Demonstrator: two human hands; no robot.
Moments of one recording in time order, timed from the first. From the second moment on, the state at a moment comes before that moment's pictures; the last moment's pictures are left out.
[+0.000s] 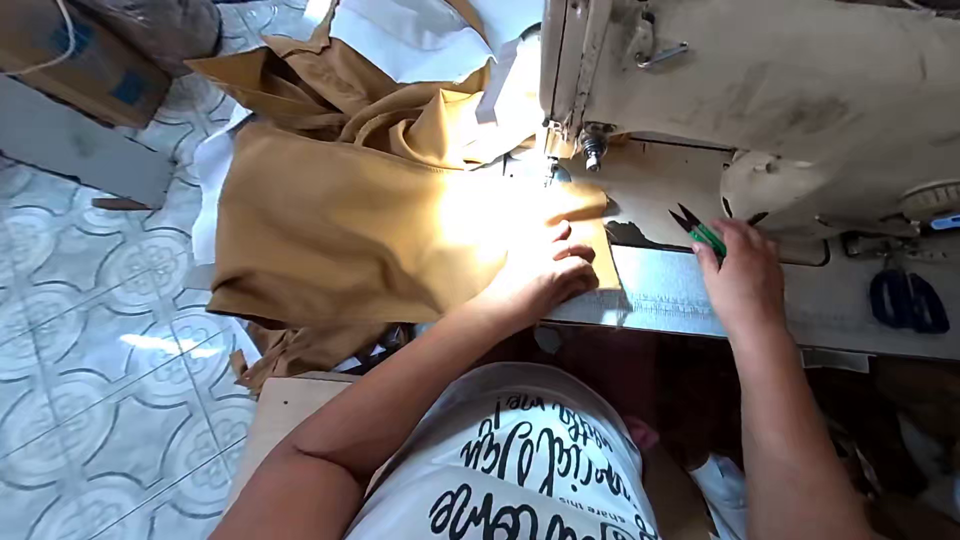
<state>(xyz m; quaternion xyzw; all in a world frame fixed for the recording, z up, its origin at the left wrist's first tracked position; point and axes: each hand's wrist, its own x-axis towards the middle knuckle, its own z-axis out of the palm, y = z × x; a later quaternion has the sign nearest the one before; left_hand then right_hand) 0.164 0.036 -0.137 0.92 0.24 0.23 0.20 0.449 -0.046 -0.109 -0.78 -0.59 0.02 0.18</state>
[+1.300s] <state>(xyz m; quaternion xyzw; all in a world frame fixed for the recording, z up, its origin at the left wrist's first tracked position) 0.152 0.038 -0.140 0.90 0.28 0.26 0.22 0.419 -0.067 -0.116 -0.86 -0.48 0.00 0.16</state>
